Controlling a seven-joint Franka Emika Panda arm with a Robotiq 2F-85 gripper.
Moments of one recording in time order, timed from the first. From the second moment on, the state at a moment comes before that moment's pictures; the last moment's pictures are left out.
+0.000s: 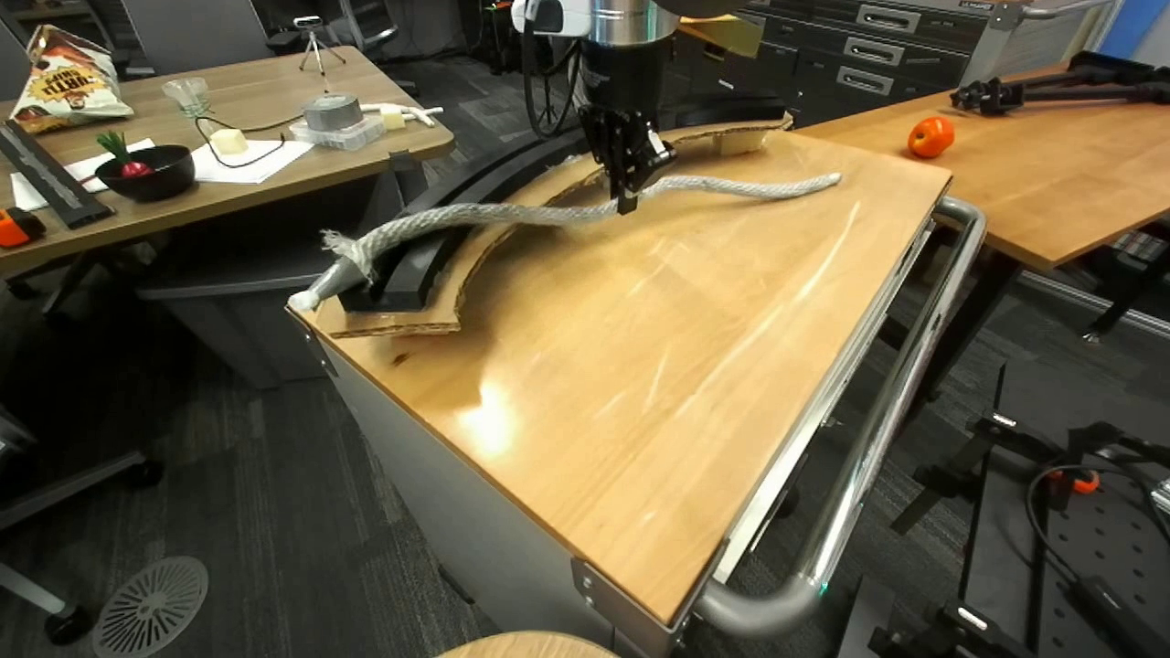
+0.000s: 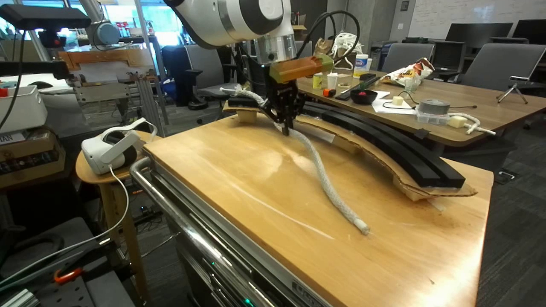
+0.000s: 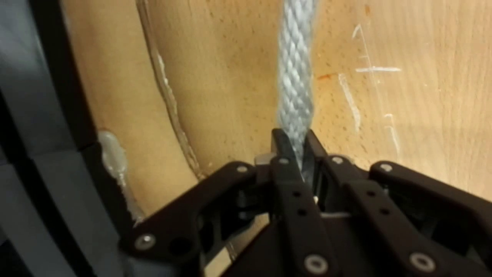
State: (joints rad) arm 0.01 0.31 0.03 -1.96 -0.24 2.36 -1.07
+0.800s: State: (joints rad) arm 0.01 0.25 0.01 -1.95 -0.45 2.31 -0.97
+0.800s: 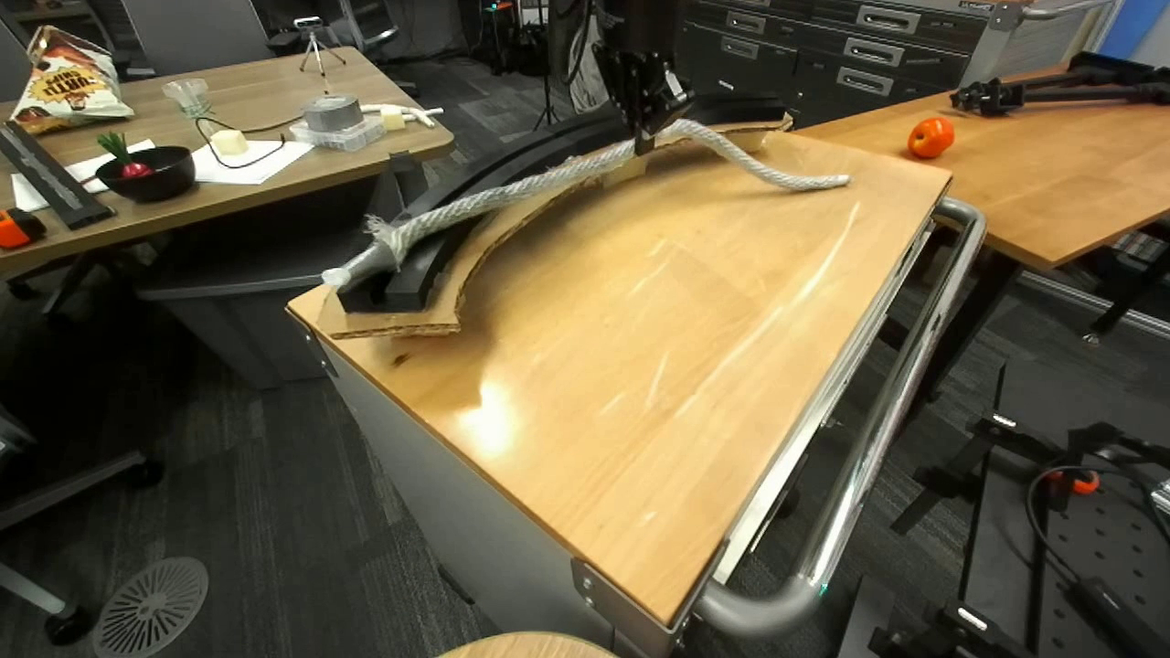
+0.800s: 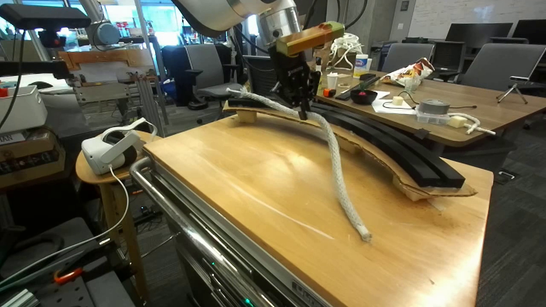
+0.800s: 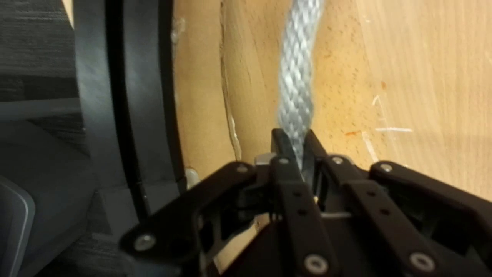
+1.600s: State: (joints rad) arm 0.02 0.35 0.02 -1.68 -0.63 2.13 -1.30
